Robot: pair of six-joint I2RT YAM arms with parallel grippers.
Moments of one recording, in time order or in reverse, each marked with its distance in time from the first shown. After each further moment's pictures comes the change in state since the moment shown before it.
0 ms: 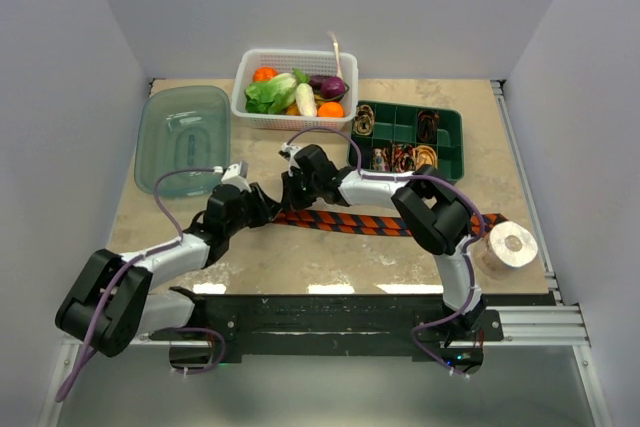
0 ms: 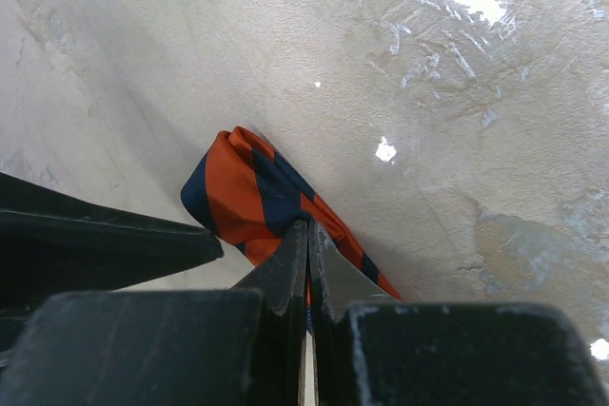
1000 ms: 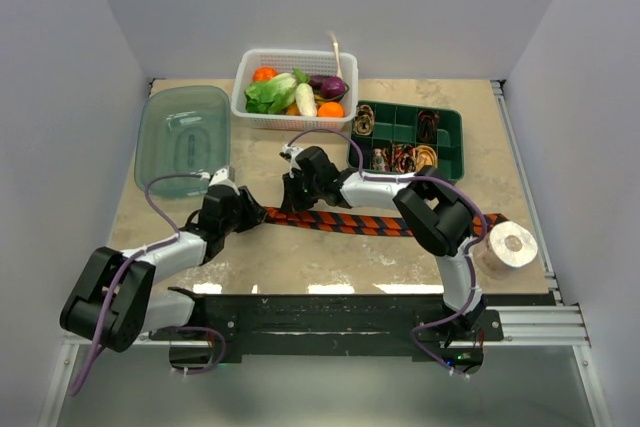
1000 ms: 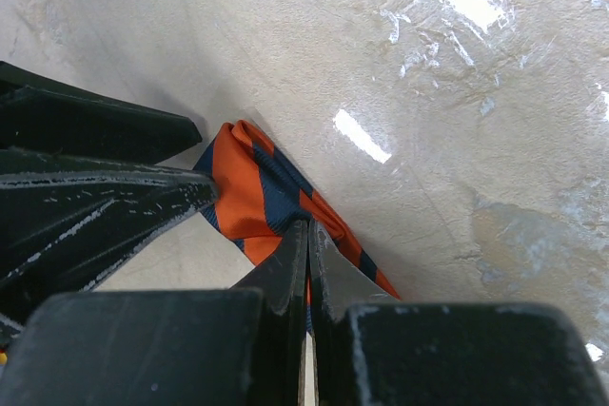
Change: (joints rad) left arm 0.084 0.022 0.005 -0.132 -0.094 0.015; right arm 0.002 -0.017 -0.030 0.018 0.009 -0.018
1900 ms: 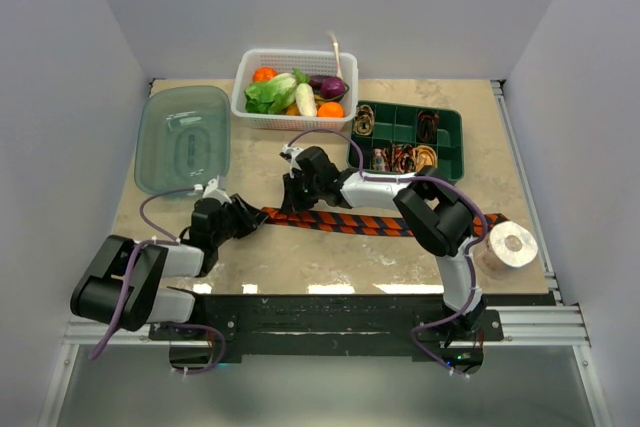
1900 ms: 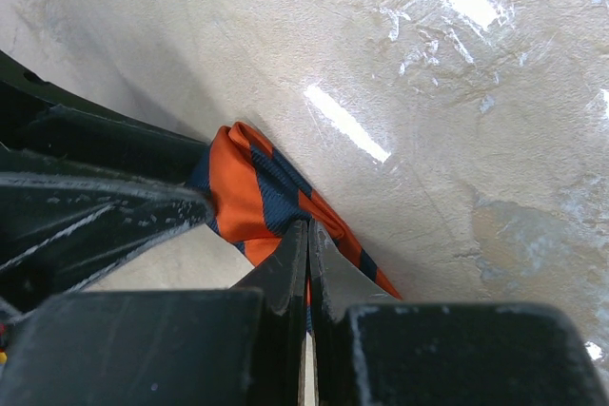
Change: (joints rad) left arm 0.103 0.087 -0.179 0.412 0.224 -0.109; right arm 0.000 -0.002 -0.004 0.002 0.000 0.000
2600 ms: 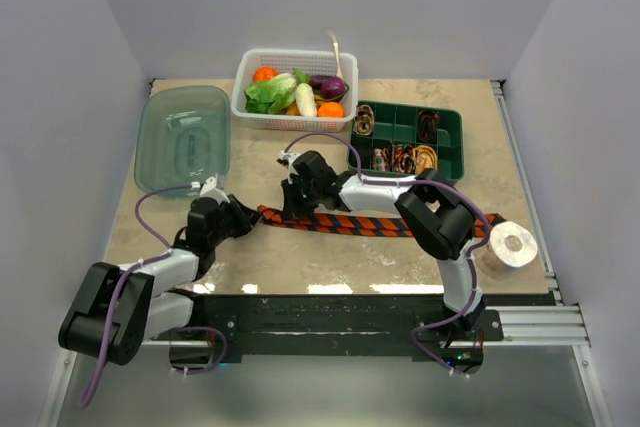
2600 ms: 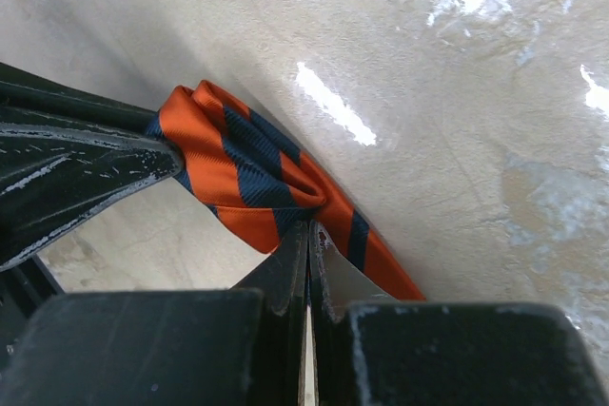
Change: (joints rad) left arm 0.002 -0.160 0.002 -0.157 -0.026 0.061; right arm 0.027 -0.026 -0.012 -0.054 0.020 -0.020
